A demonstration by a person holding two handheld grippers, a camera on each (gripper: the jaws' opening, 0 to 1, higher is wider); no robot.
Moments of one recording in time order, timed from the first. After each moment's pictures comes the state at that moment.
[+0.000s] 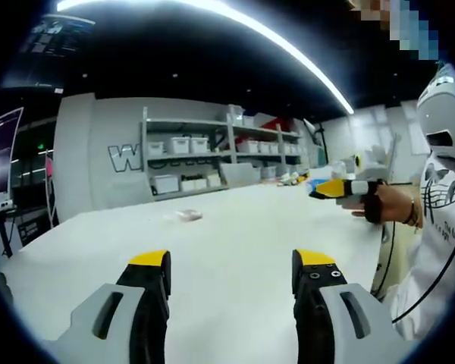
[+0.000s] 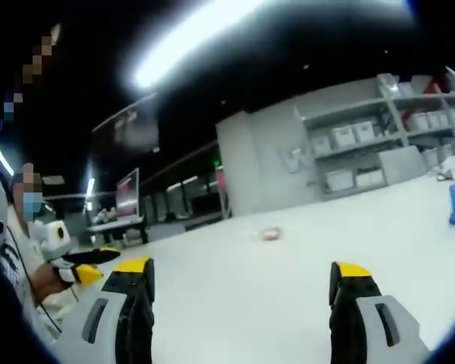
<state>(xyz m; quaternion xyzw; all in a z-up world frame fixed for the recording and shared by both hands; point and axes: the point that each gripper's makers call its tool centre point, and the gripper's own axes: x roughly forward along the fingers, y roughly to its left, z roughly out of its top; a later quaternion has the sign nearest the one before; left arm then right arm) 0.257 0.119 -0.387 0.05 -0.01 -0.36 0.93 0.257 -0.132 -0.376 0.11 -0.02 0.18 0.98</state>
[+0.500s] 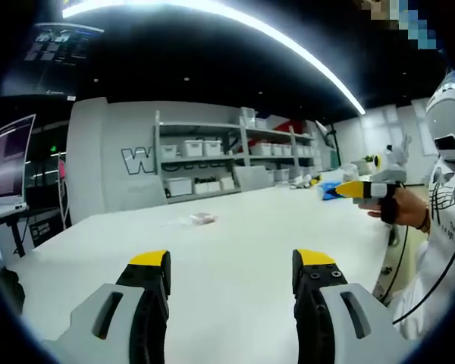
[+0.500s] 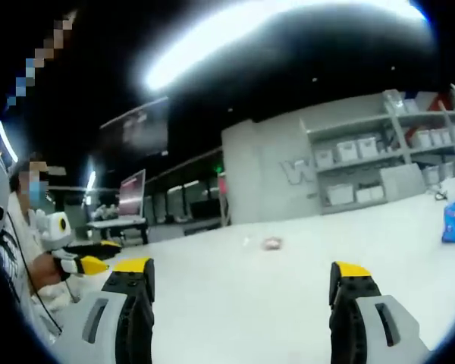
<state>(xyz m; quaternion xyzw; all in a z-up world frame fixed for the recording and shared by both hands) 0.252 0.136 -0.377 0.05 -0.01 -0.32 0.95 0.235 -0.125 -0.358 0.07 -0.05 0.17 0.98</state>
